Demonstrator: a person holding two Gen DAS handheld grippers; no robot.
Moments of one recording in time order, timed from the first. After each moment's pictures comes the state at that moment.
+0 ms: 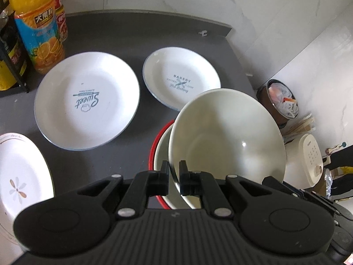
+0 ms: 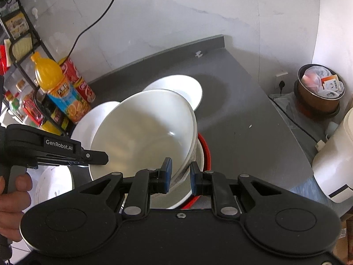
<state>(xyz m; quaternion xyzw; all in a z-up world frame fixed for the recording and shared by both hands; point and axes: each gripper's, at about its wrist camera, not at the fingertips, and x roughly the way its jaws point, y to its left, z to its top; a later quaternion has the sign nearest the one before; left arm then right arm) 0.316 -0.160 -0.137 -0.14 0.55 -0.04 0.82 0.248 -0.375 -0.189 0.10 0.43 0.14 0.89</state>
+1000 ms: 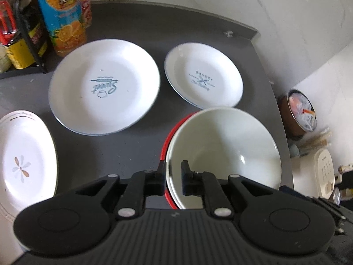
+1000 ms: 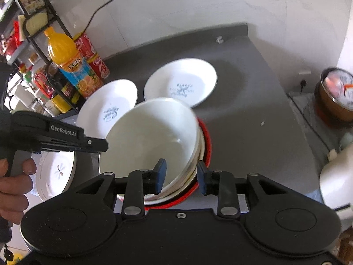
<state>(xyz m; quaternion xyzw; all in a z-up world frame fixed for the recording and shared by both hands) 0.311 -0.163 -0.146 -0.17 0.55 0.04 0.82 0.271 -0.395 -0.192 0.06 0.45 0.22 0.86</state>
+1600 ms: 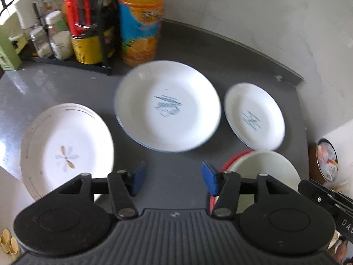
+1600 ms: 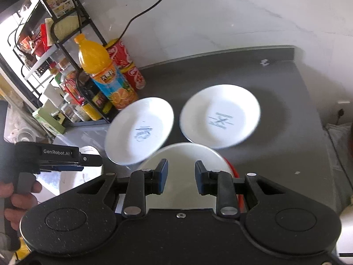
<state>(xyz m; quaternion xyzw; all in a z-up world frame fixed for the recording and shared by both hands) 0.291 -0.104 -0.122 -0.22 0.51 0.18 0.81 0.329 -0.359 -0.166 0.06 0.44 0.32 0.84</state>
